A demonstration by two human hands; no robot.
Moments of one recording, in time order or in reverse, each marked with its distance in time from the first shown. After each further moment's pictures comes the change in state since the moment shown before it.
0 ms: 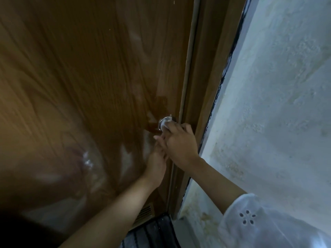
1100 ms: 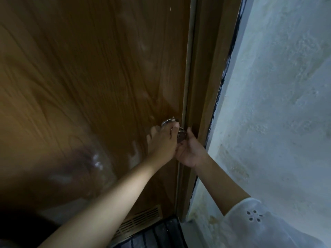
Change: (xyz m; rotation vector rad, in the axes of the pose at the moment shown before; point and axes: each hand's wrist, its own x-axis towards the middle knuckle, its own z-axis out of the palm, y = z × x) left_hand 0.022 0.043 0.029 1.209 0.229 0.211; right_hand -0.002 0.022 -0.003 2.313 -0.432 1.380
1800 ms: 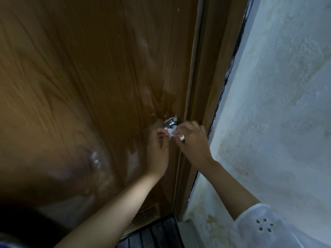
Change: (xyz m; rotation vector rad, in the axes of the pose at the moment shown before) left_hand -0.022 -0.033 0.007 -0.684 0.146 0.021; right_hand -0.019 0.004 0.008 -1.932 0.352 -1.286
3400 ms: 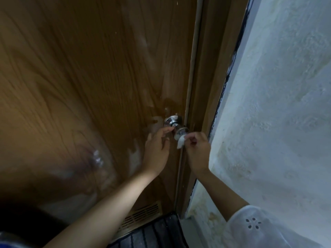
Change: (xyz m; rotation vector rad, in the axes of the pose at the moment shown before) left_hand 0.003 -0.002 -0.015 0.450 -0.174 0.109; right_hand -0.027 0.008 0.031 0.501 0.197 0.516
